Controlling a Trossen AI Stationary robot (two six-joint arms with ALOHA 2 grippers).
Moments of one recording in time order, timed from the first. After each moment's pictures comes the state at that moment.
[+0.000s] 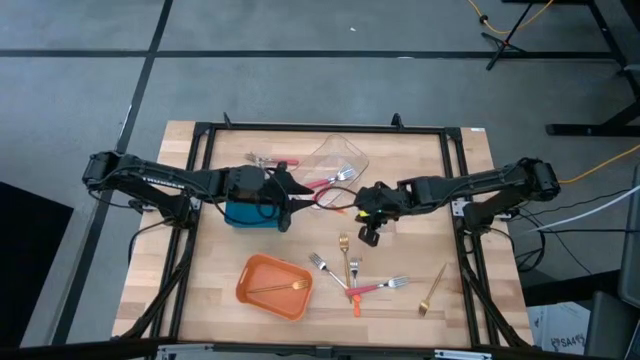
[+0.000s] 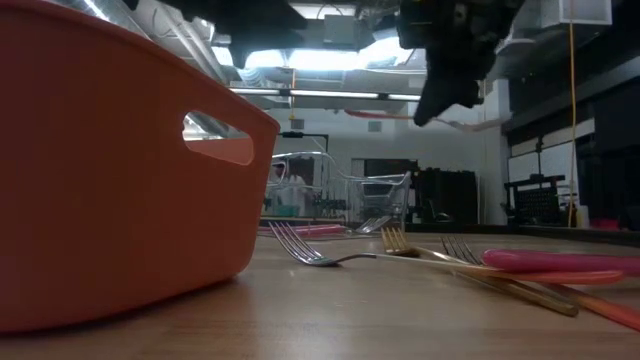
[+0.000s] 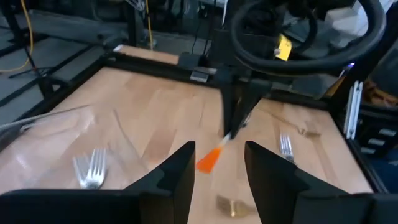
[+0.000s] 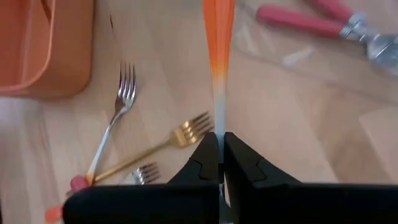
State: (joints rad) left arm -0.03 1.25 0.83 0.13 -0.14 -0.21; right arm 0.12 1.45 1.10 -0.63 0.06 0.46
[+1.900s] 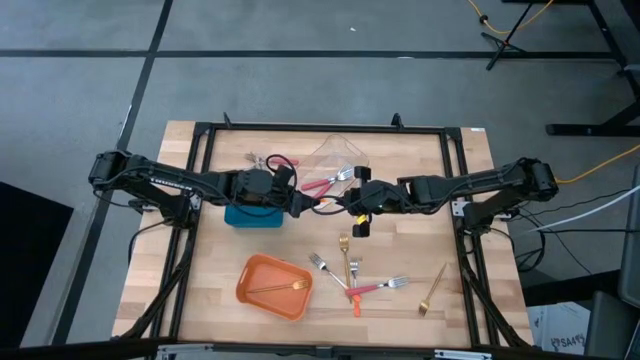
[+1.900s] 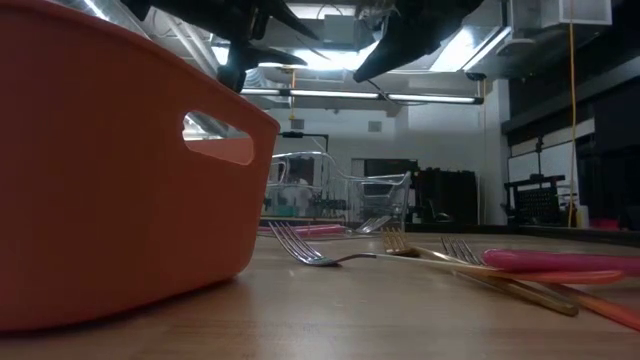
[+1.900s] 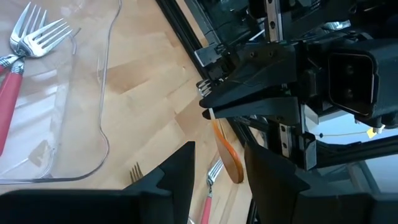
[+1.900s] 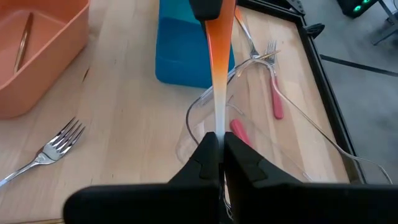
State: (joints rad) left arm -0.03 1.32 0.83 0.14 -0.14 -1.05; right arm 0.11 1.46 1.13 -0.34 0.28 -0.16
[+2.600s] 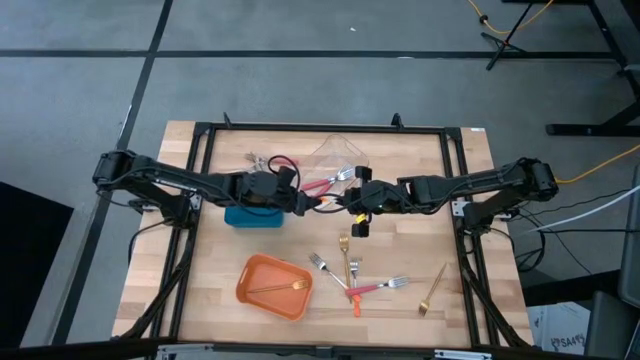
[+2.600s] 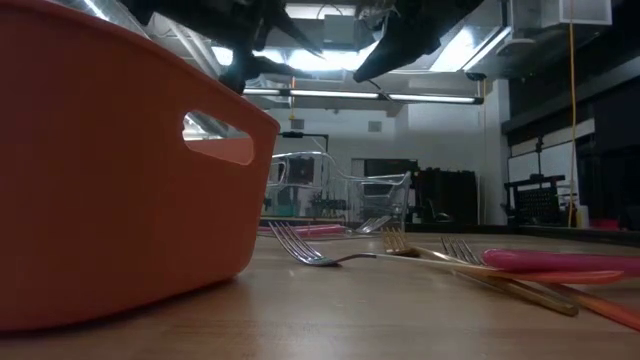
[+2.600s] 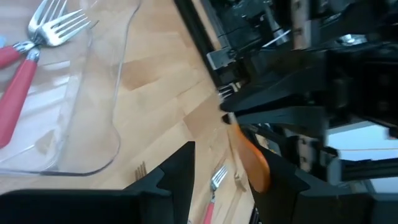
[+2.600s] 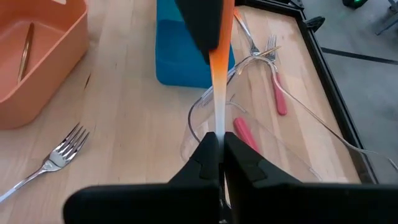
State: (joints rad) left arm -0.03 1.36 0.83 0.15 -0.17 -1.13; right arm 0.11 1.46 1.13 -0.34 0.28 -0.11
